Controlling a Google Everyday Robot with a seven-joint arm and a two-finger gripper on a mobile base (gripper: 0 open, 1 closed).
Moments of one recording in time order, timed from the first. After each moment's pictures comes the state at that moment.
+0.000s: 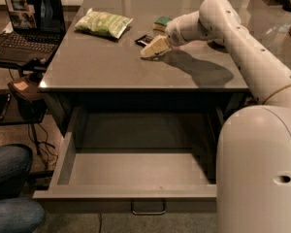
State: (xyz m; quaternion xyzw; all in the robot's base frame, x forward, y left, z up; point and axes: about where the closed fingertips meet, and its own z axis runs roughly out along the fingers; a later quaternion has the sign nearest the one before) arm 0.848 -0.064 0.849 -0.44 0.75 0.16 0.48
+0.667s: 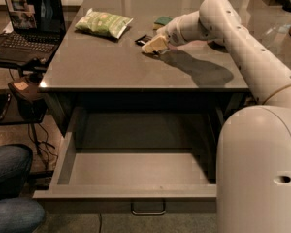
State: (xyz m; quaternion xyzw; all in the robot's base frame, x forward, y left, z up) arm 0.848 -0.064 0.849 -0.44 0.75 0.16 0.48
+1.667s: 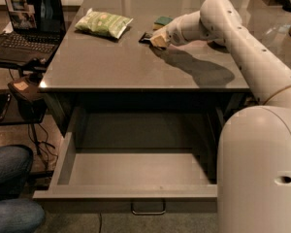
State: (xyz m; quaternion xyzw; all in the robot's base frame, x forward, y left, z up) arm 0.848 -0.064 0.849 -0.44 0.75 0.16 0.48
